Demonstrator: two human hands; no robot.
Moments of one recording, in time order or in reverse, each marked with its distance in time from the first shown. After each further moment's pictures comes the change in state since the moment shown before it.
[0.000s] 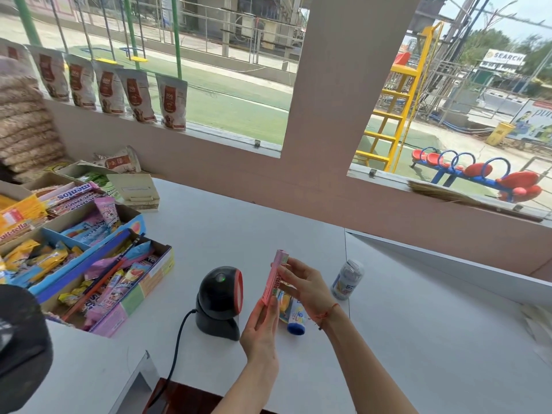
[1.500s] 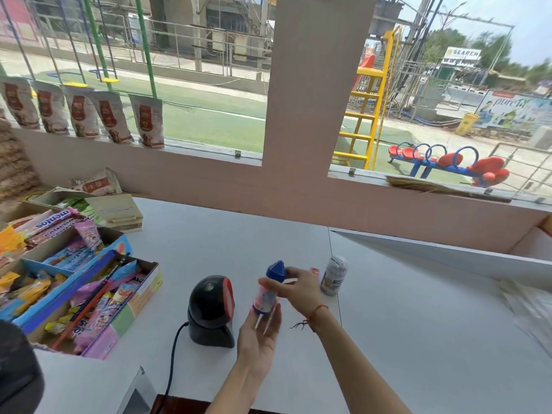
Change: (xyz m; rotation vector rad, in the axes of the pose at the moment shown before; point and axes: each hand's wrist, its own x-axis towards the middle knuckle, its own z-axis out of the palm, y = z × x) left_hand -0.010 0.023 0.000 -0.184 -0.227 -0.338; right_hand -0.022 -0.010 0.006 -0.450 0.247 -0.017
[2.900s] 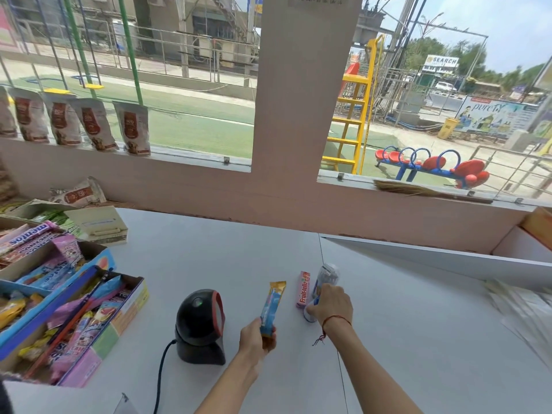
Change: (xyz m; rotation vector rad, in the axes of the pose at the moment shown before) left_hand 0.053 -0.008 -0.002 0.596 0.134 -0.022; right_hand 0.016 0.040 -0.057 -0.869 0.245 0.250
